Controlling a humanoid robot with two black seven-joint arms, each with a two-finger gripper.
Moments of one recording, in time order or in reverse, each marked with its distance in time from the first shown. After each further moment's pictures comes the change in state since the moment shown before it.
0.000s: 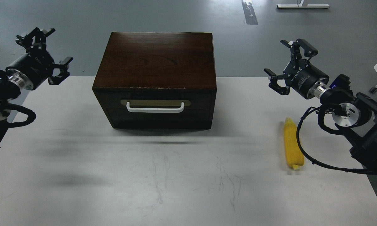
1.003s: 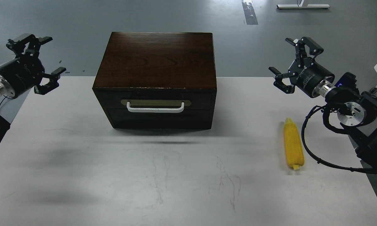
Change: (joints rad) left arm 0.090 0.233 0.044 -0.308 -0.009 0.019 0.066; right arm 0.003 -0.029 -0.006 0.008 -0.007 -0.002 0.011
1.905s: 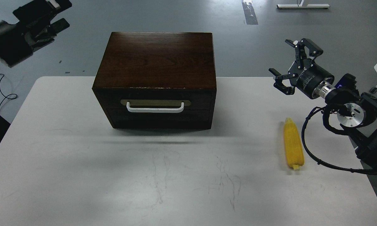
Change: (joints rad) left arm -0.116 0.164 -0.003 -0.379 0.867 0.205 -0.372; right arm -0.005 0.001 -0.003 -0.003 -0.001 0.000 0.000
